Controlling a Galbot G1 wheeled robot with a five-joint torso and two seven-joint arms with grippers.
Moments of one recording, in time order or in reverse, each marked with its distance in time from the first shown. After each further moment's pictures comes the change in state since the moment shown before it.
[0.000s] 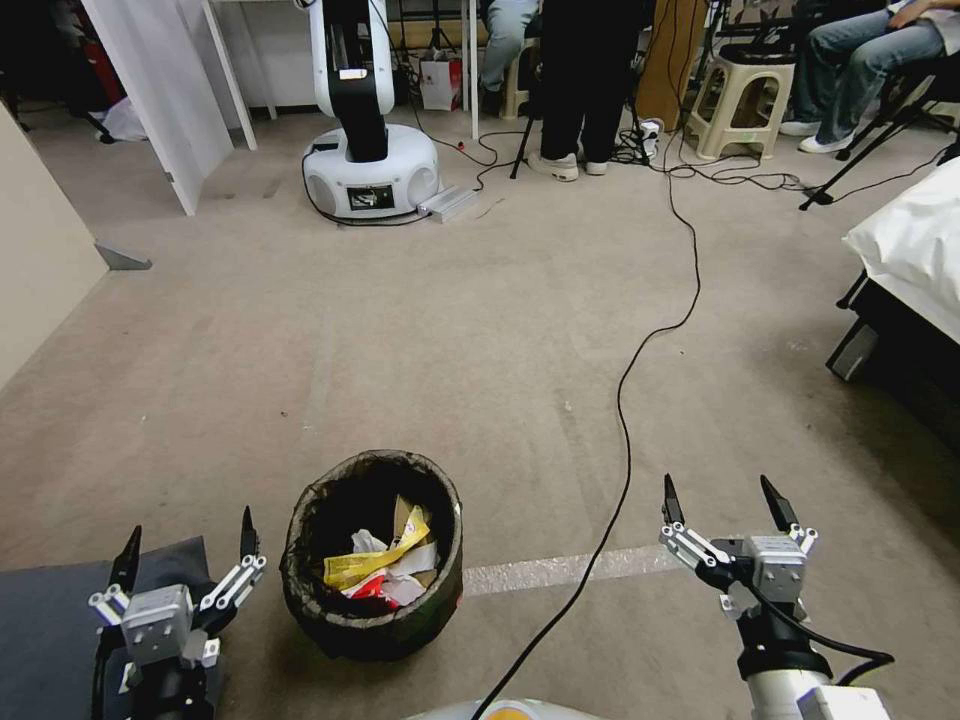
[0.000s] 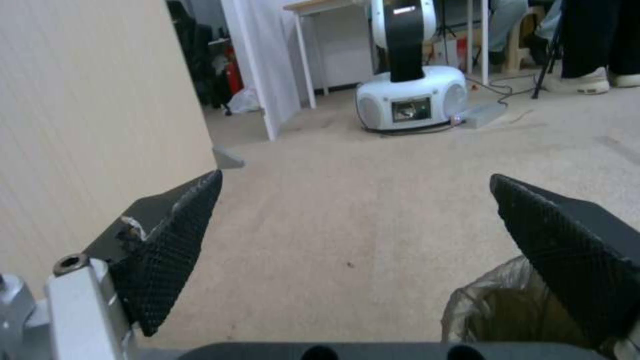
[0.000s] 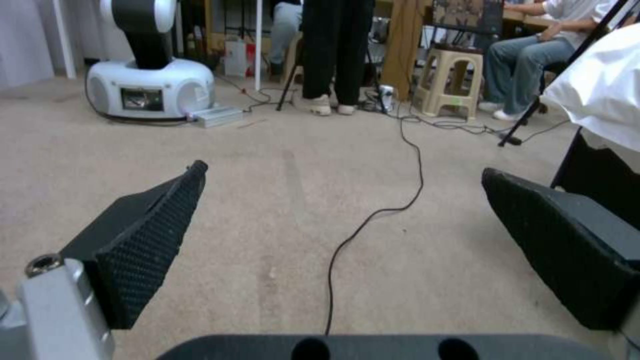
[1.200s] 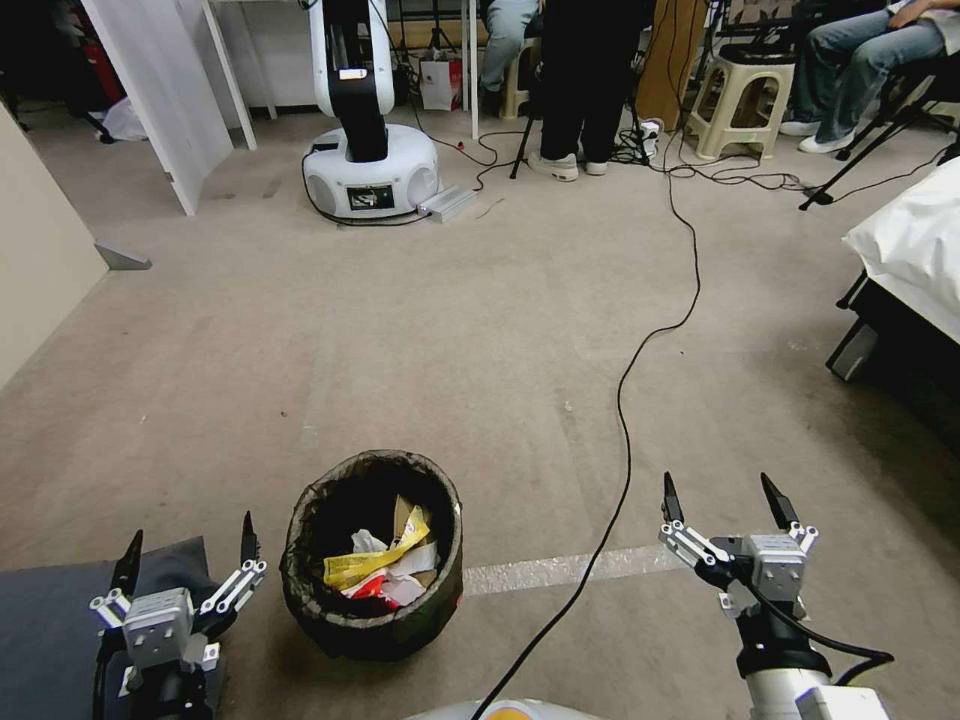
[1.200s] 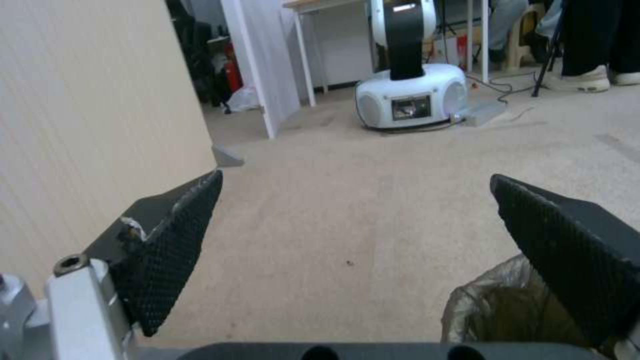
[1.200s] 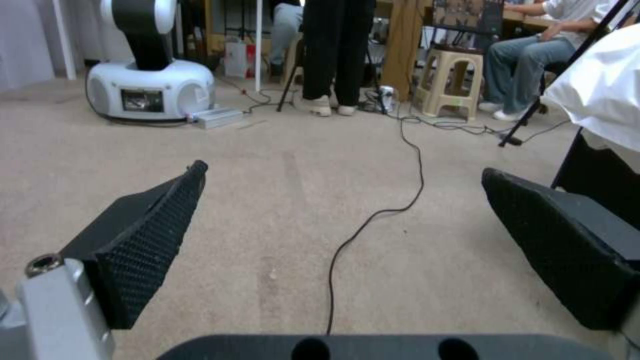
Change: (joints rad) left arm -0.005 0.001 -0.001 0.001 -0.003 0.011 0.003; right arm 0.004 0.000 -0.002 0.000 0.001 -0.002 0.000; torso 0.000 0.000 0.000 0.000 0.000
